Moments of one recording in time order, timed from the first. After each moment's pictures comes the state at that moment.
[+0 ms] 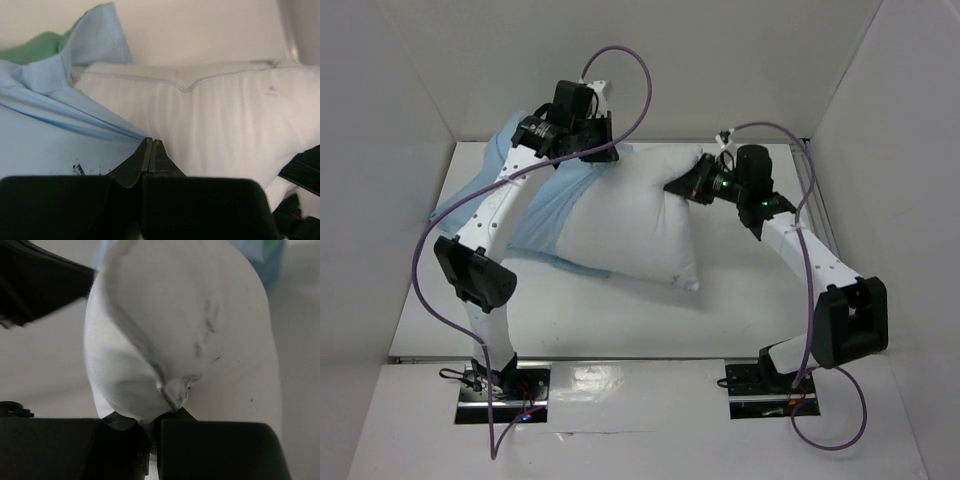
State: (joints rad) left arm -0.43 1.92 2.18 -0.93 0.09 -0.34; right arm 0.27 1.42 1.03 0.02 -0.62 0.82
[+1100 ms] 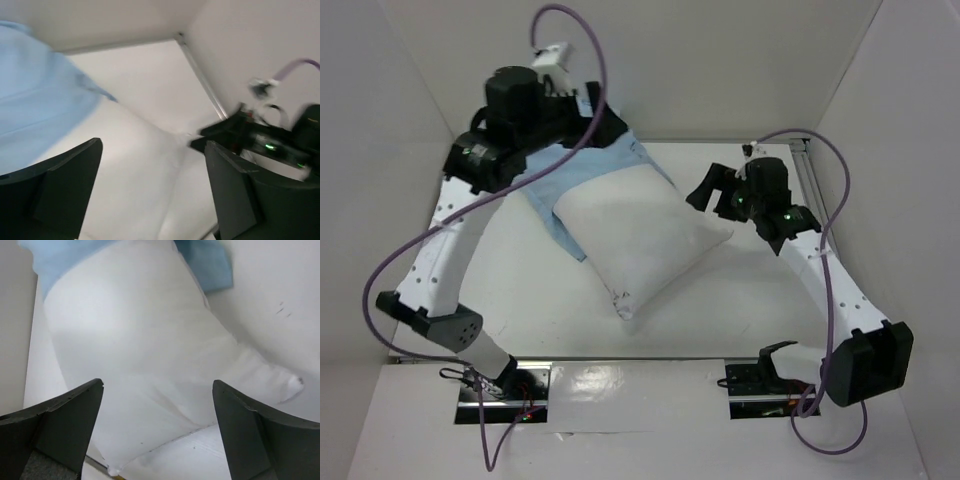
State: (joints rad) left arm -0.49 1.61 2.15 -0.80 0.20 -0.40; right arm 0.25 1.22 1.08 -0.39 -0.22 0.54
